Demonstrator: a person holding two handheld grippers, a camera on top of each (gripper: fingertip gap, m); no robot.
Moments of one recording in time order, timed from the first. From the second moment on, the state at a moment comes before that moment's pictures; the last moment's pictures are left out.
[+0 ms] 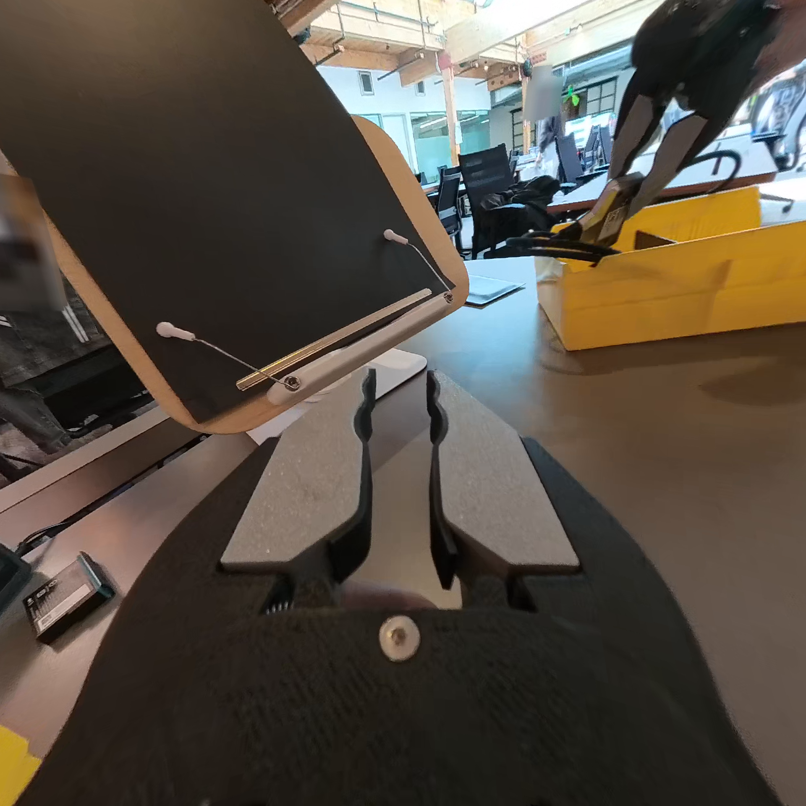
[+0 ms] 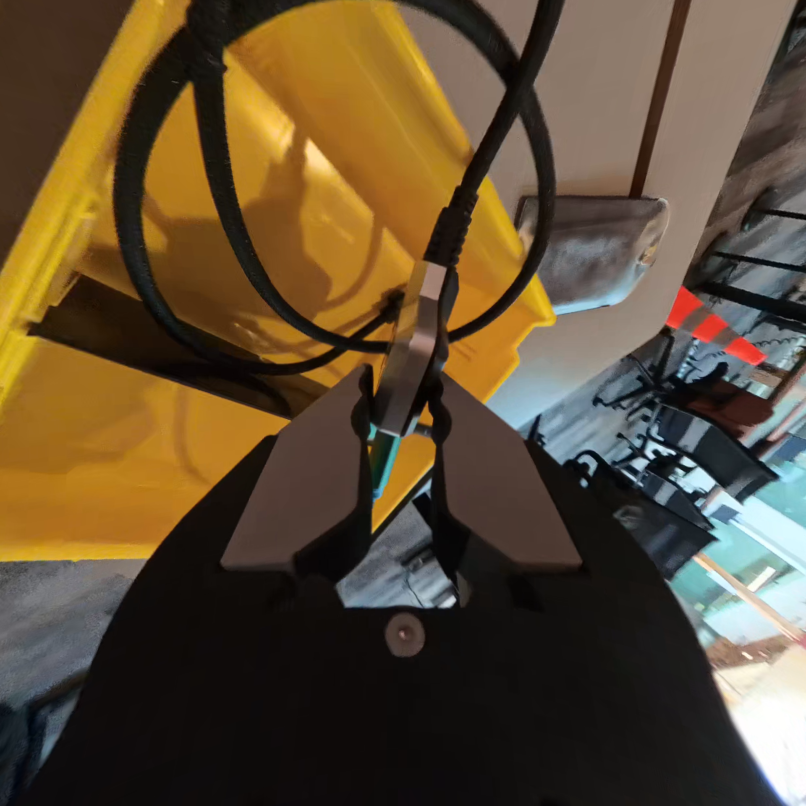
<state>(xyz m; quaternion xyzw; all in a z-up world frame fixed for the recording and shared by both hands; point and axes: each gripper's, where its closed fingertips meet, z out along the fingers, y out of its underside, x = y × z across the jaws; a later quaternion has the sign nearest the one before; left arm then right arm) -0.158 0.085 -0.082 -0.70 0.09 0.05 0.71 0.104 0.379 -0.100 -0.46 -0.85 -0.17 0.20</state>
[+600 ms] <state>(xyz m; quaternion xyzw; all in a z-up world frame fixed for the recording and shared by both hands) -0.153 0.087 -0.089 -0.71 0.11 0.06 0.70 0.111 0.378 -0.121 -0.52 -0.82 -0.20 0.12</state>
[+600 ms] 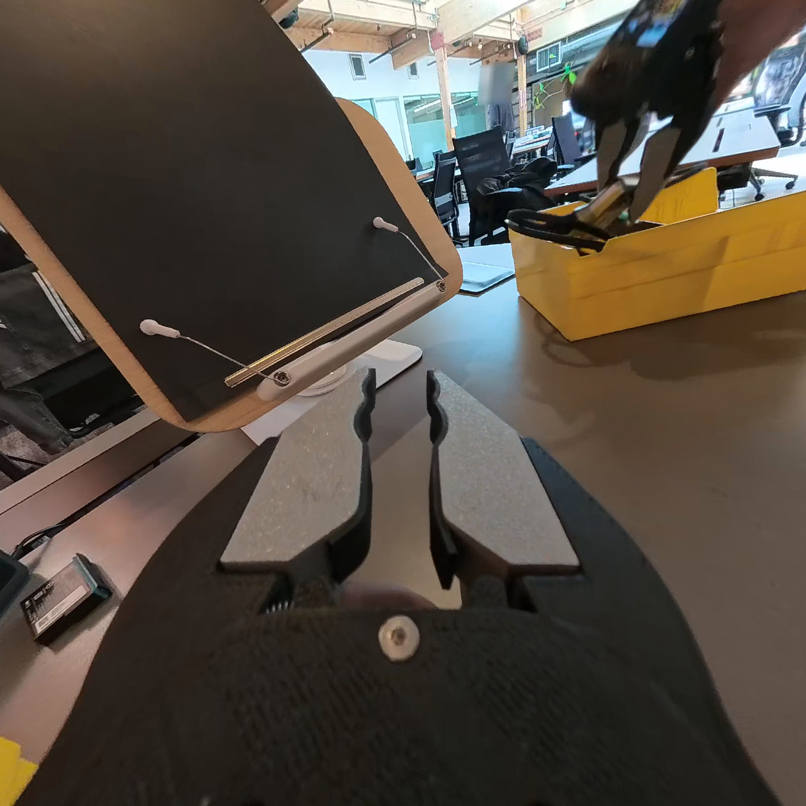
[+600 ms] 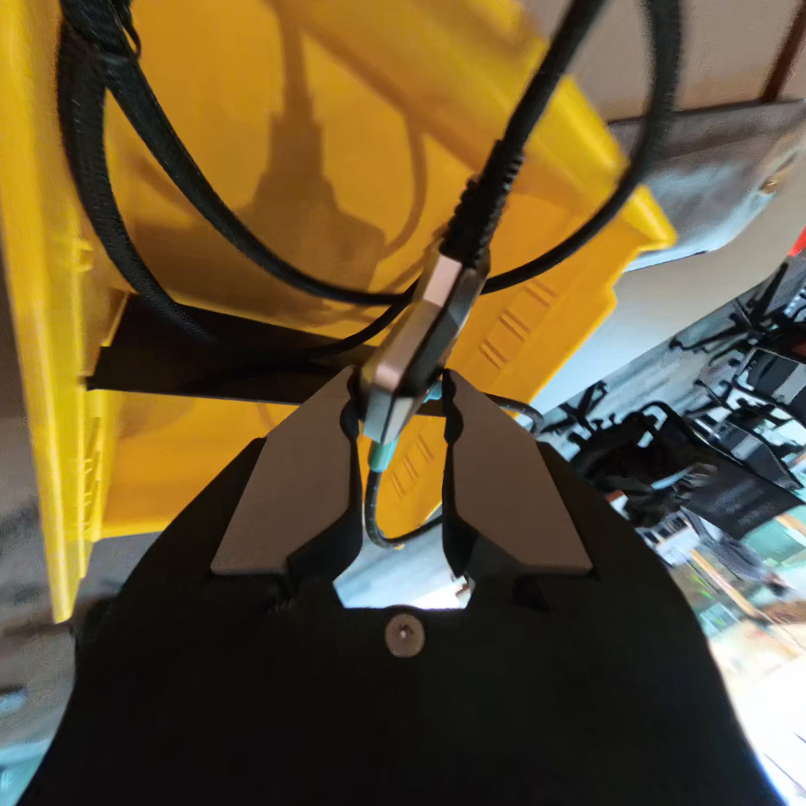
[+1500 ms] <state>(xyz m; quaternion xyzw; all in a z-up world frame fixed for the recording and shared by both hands) -0.155 0.096 -0.113 -0.73 0.11 0.05 0.67 0.230 0.517 -0.119 -0.89 -0.33 0.21 0.25</state>
